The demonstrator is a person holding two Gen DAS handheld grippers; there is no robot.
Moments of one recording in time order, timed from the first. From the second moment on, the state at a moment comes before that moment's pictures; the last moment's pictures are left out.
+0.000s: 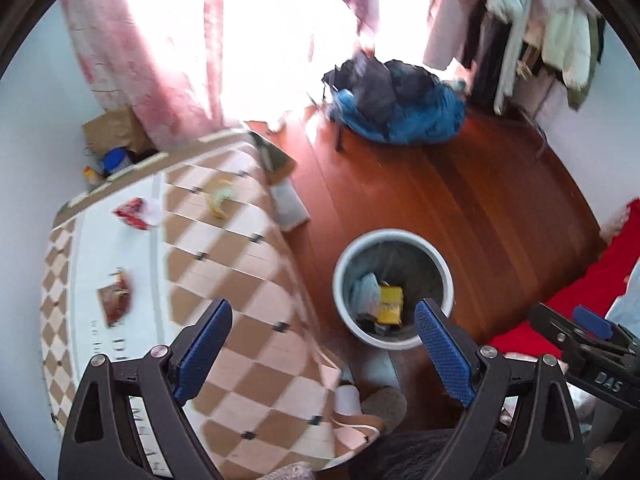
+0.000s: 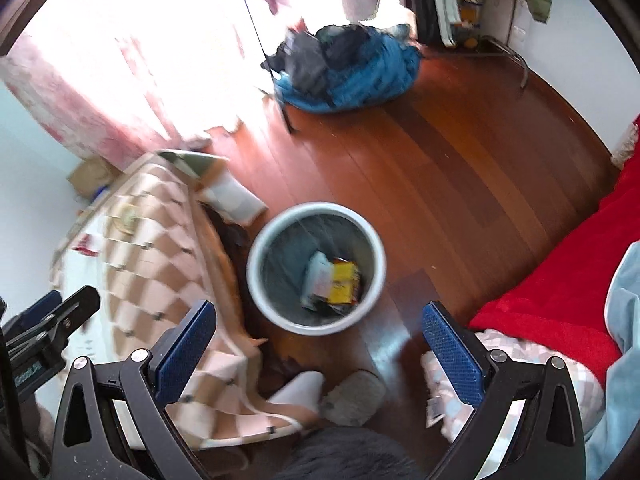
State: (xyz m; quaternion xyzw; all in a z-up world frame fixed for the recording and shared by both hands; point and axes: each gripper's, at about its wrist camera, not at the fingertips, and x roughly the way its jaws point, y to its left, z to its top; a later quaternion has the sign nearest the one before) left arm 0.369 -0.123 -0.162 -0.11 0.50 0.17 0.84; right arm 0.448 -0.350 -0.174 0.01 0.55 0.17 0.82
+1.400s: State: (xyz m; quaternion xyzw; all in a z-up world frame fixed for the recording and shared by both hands) left arm 0.358 0.162 -0.291 -0.25 0.53 0.24 0.77; right arm 0.527 0.054 -0.293 -0.09 0.60 0.29 0.74
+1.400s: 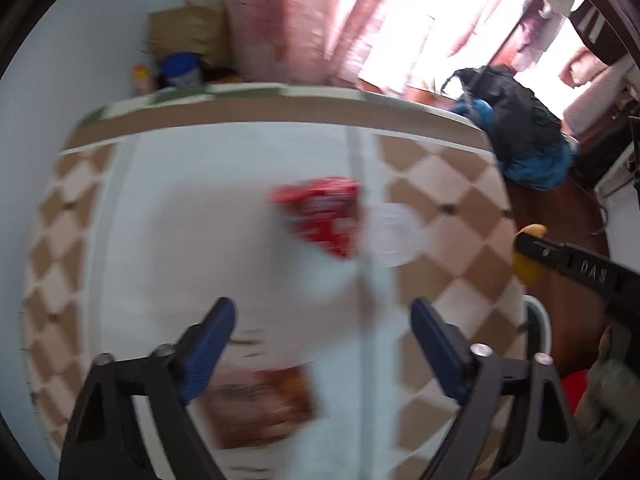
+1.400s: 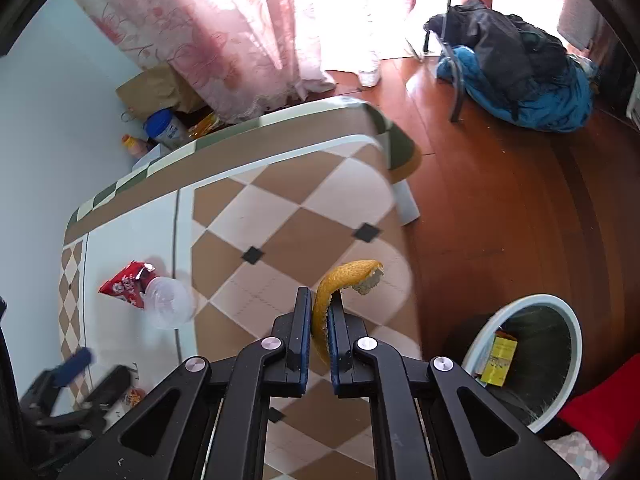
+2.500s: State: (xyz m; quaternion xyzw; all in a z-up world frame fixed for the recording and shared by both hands) left arm 0.350 0.056 -0.184 -0.11 0.46 0.24 0.85; right arm 0.471 -0.069 -0.196 -0.05 0.52 0.33 0.79
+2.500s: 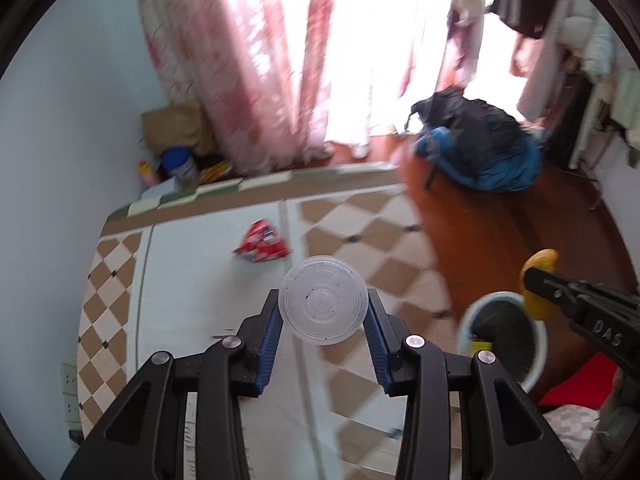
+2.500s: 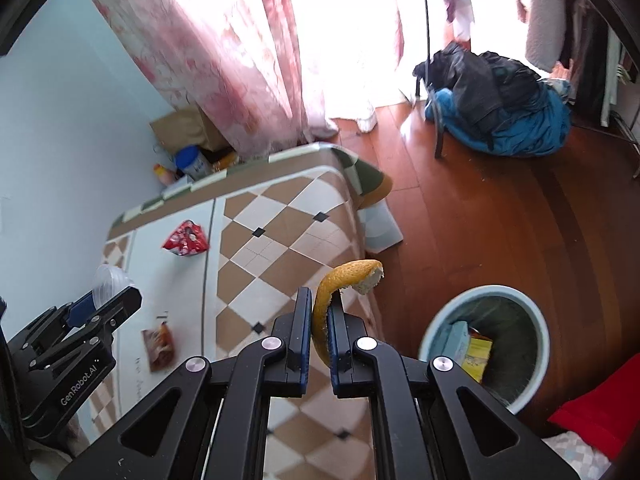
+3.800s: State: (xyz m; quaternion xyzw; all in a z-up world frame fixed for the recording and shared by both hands) left arm 0.520 -0.159 -0.352 -0.17 0.64 0.05 0.75; right arm 0.594 -0.352 -0.402 0.11 0.70 0.23 0.67
